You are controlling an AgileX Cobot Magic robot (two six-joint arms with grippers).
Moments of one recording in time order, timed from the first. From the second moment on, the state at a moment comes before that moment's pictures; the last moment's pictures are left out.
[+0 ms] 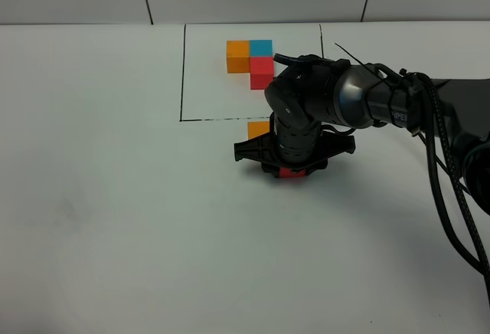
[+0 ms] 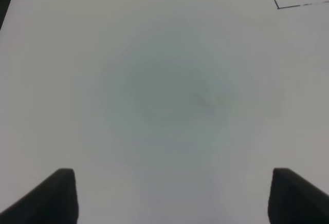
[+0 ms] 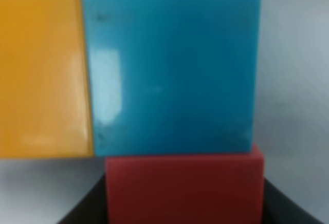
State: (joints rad) left arm 0.04 -0.01 -0.51 -0.06 1.06 0.15; right arm 0.63 2.20 -1.49 -0.20 0.78 0.71
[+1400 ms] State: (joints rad) left arm 0.04 -0.01 -0.51 -0.06 1.06 0.15; right arm 0.53 1.71 -0.97 -0.18 0.63 0.60
